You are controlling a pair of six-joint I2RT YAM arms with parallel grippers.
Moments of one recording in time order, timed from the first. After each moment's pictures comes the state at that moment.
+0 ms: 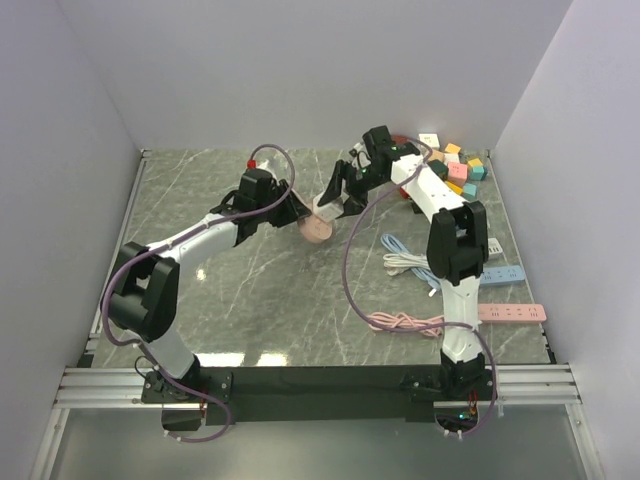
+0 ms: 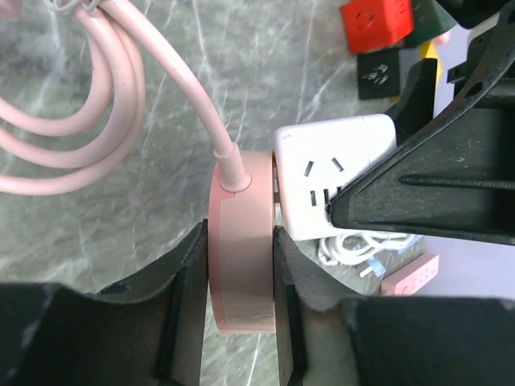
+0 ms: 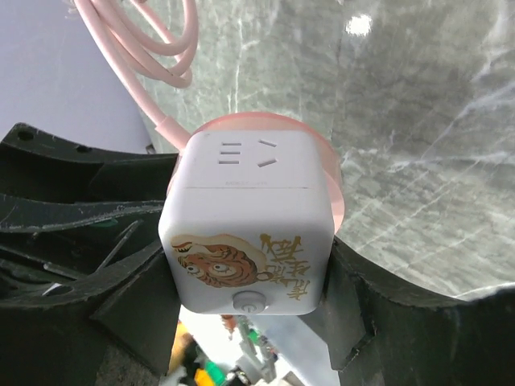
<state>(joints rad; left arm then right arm) -0.45 1.67 1.13 -0.03 0.19 -0.81 0.32 2.19 1.98 -0.92 -0.72 0.59</state>
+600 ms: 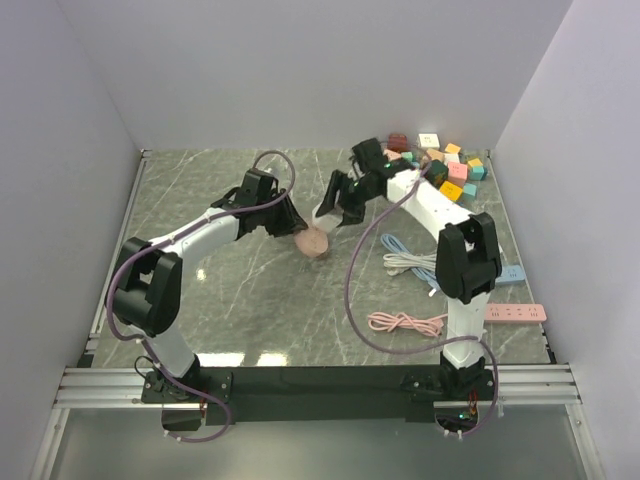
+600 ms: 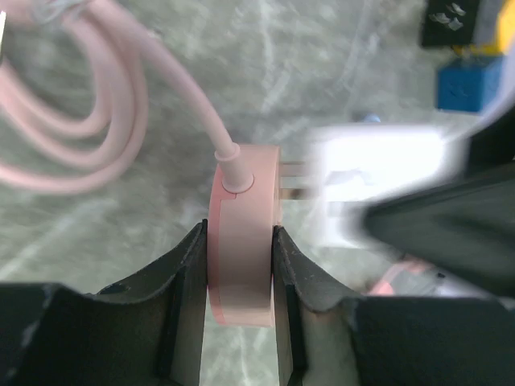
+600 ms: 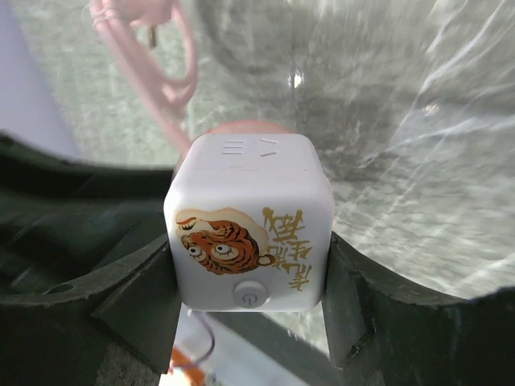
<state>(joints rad) -0.44 1.71 1.19 -0.26 0.26 -0.80 0.44 1.97 1.67 -0.71 -0.42 0.71</state>
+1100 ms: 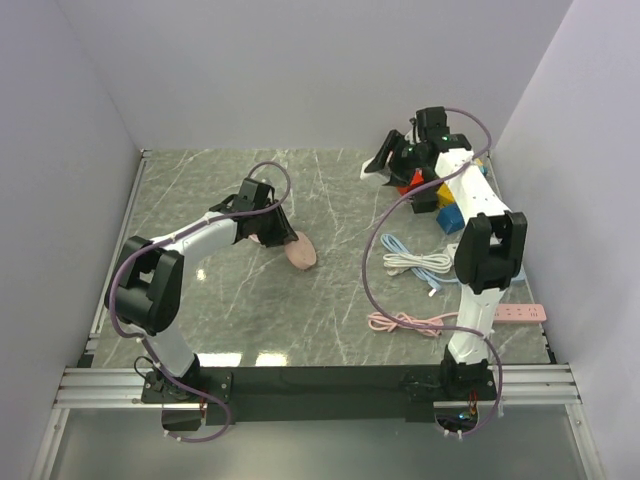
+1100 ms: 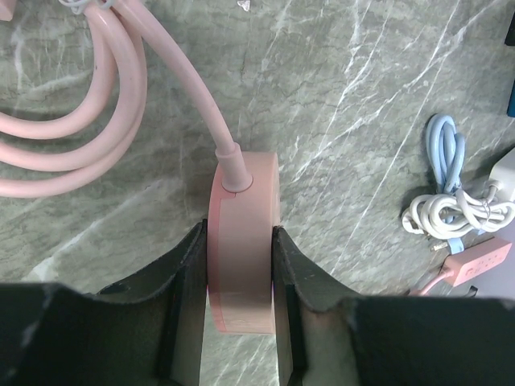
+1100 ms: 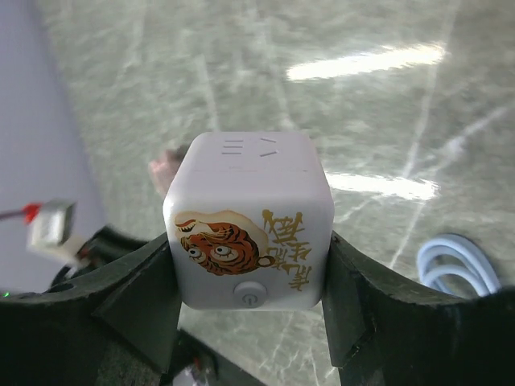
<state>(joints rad) -0.42 1.71 1.13 -0.30 0.20 -0.77 0.12 2.01 1.90 -0.76 -0.46 0.60</state>
